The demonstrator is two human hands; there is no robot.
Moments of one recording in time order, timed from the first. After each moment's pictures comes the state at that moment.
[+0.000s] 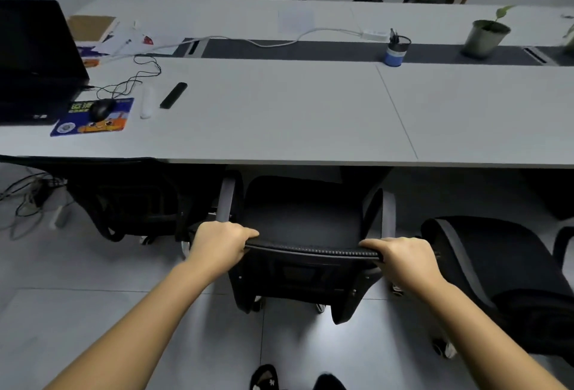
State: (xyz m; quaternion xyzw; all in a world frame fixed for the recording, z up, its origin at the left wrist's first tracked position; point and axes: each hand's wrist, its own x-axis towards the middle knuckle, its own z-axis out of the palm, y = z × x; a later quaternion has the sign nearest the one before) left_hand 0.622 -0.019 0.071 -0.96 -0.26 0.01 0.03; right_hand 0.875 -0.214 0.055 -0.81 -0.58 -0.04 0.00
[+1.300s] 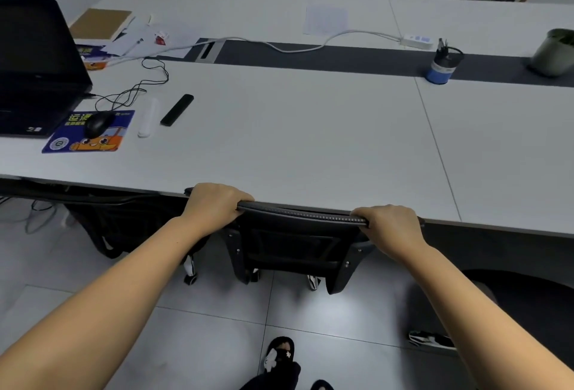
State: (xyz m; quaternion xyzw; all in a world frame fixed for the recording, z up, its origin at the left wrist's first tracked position) left_hand 0.732 0.165 0.080 -0.94 -0.35 0.04 -0.01; right_hand 0.993 -0.009 0.065 -0.79 -0.61 0.05 0.00
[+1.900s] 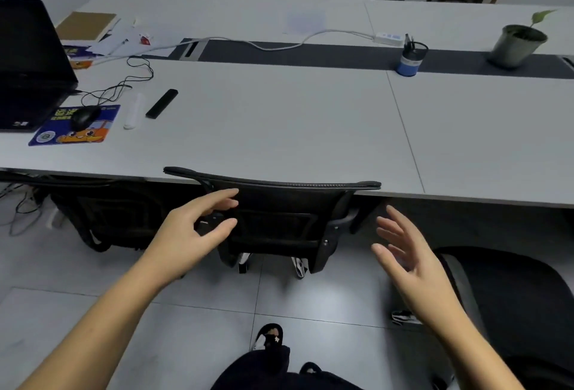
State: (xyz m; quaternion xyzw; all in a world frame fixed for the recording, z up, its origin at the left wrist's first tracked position) left_hand 0.691 0.018 0.135 -0.79 -0.40 -0.21 -0.43; right_hand 0.941 -0.176 0.104 -0.73 -0.40 0.27 0.49
